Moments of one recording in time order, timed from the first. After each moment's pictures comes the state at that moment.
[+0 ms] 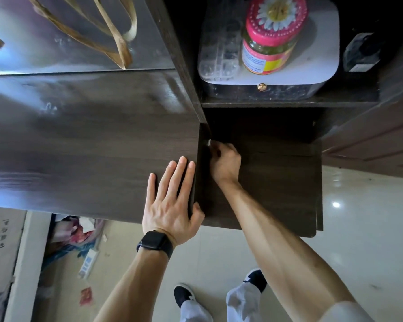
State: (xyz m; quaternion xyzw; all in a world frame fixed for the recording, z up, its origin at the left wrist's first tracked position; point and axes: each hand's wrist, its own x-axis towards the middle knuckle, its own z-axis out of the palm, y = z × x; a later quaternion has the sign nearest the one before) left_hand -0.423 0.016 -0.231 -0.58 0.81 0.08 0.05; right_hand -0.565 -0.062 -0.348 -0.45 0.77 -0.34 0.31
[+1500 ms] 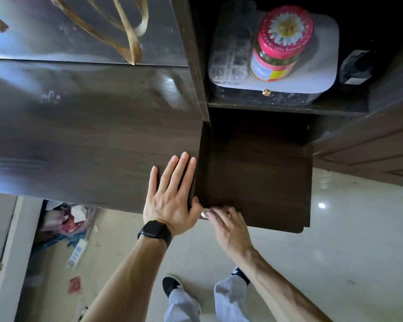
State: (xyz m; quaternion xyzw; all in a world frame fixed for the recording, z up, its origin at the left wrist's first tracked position) left_hand -0.423 0.018 -0.231 -0.58 0.81 0.07 0.04; right_hand -0.576 0.118 -0.369 -0.73 0.63 -0.19 0.18
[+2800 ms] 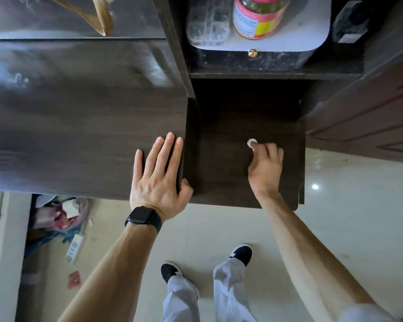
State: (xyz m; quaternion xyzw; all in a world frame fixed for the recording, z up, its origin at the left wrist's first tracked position) left_hand -0.425 0.018 -0.230 -0.58 0.81 0.07 0.04; right_hand -0.667 0.038 -0.368 -0.54 0.81 -0.20 0.07
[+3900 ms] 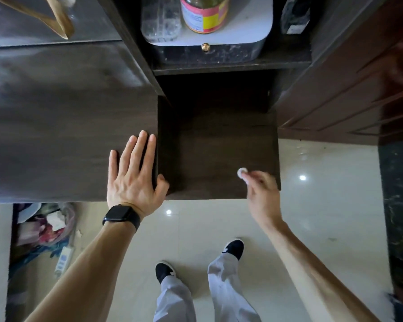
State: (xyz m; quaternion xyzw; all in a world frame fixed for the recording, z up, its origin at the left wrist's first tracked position) left_hand -0.426 0.019 -0.228 -0.58 0.81 0.08 0.03; right_hand -0.693 0.145 -0.356 -0.56 0.77 -0.28 0.14
